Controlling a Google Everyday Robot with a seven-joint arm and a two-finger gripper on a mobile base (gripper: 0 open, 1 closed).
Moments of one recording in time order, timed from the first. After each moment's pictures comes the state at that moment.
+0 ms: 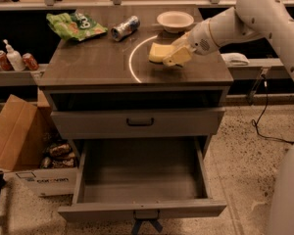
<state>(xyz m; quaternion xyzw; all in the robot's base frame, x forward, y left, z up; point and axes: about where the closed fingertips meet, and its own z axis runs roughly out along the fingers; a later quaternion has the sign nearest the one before) 0.721 -0.101 0.866 -0.51 0.74 0.21 0.39</state>
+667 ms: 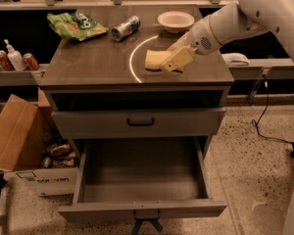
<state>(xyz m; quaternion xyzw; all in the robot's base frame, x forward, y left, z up) 0.682 -0.090 0.882 -0.52 0.74 0.21 0.36</state>
